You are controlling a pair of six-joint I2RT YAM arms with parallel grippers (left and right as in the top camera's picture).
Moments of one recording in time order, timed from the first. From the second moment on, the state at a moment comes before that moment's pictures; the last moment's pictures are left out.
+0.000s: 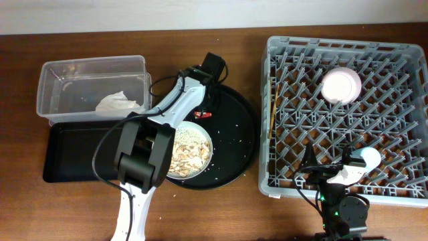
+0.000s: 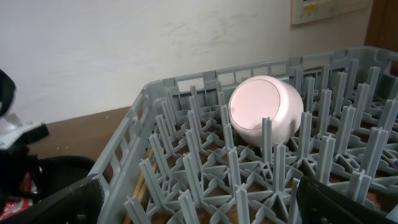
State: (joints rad) left arm -0.46 2.31 1.81 -0.84 -0.07 -0.32; right arm 0.05 0.01 0.01 -0.07 0.14 0.20
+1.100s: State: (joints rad) left arm -0.32 2.07 1.98 -1.23 -0.08 -0.20; right arm 0.05 0.01 0.01 -0.07 0.14 0.20
